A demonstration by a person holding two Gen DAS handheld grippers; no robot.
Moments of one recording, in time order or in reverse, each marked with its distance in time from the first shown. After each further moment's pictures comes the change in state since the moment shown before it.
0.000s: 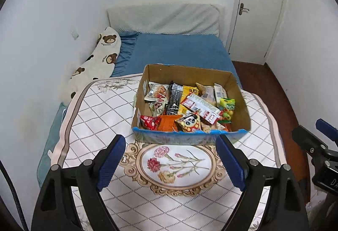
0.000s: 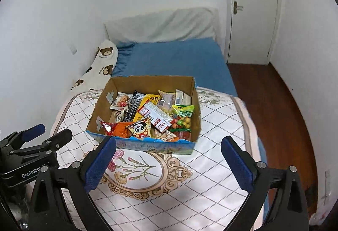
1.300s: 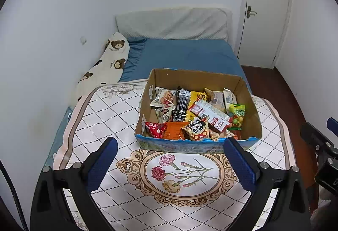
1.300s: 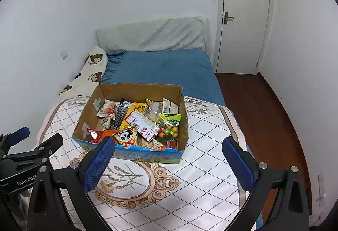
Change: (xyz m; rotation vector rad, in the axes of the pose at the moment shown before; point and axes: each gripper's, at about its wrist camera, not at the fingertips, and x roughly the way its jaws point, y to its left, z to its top) left arm 0.033 -0.007 0.004 -0.014 -0.036 0.091; right arm 0.030 -0.006 0.006 0.001 -0.043 -0.068
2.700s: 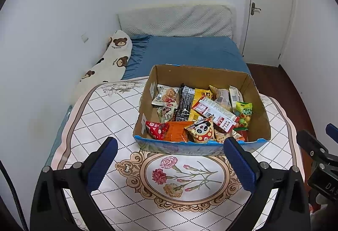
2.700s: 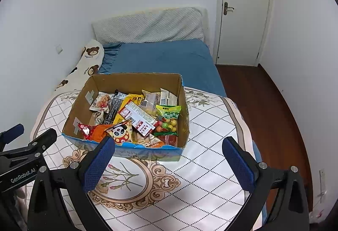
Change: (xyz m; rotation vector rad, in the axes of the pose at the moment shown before) left arm 0.025 -0.005 0.004 -0.013 0.011 0.041; right arm 0.036 -0.002 -0.011 0.023 0.050 -0.020
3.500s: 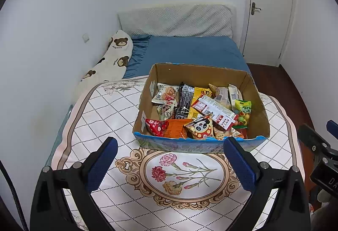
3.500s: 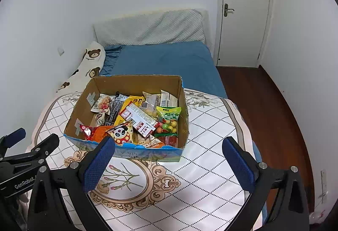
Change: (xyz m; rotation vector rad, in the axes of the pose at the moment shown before) left arm -0.006 -0.002 -0.005 0.001 0.002 0.002; right arm -0.005 -0.002 0.001 0.000 -0.008 0.008
